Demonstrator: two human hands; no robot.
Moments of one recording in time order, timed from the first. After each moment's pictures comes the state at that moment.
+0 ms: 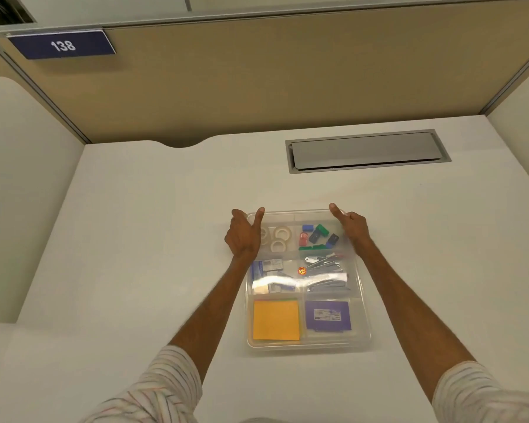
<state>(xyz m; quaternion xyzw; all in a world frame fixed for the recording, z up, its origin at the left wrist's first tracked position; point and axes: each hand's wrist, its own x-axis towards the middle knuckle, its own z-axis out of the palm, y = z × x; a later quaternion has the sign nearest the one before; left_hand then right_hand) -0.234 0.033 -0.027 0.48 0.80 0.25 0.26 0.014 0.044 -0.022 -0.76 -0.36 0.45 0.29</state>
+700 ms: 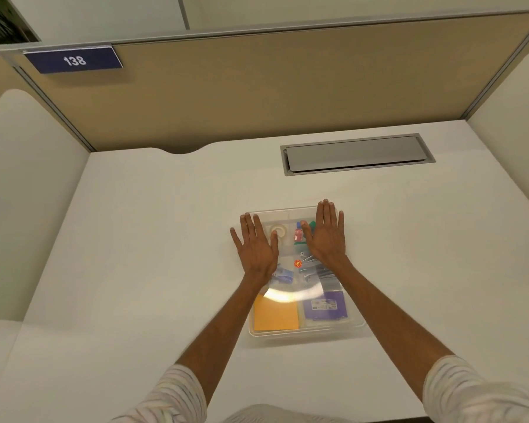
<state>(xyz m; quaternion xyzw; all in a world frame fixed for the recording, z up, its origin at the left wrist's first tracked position) -0.206 -0.028 -0.029 0.66 0.74 0.06 0.11 -0.036 -0.005 -0.022 -0.74 -0.66 0.14 0.07</state>
